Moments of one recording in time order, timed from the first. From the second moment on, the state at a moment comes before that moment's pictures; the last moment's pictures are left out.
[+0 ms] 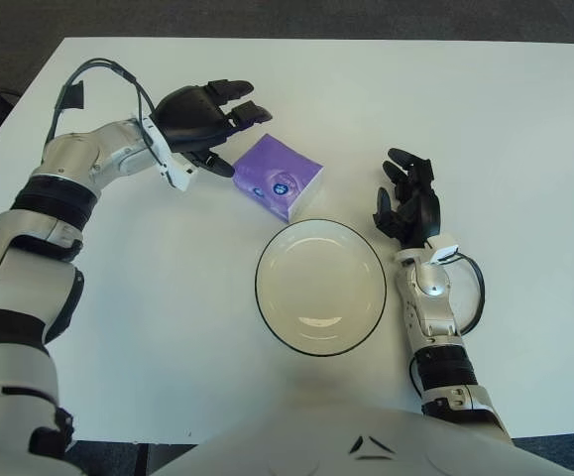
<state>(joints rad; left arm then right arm) -0.94 0.78 -0.48 0.68 0.99 -0.84 0.17 -0.13 0.09 -0.02 0.24 0.01 -0.37 -0.08</state>
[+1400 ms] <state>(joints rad) -1.02 0.78 -0.43 0.62 0.55 -1.11 -0.47 -0.20 0.10 -0.04 0.31 0.01 -0.37 -0.12</state>
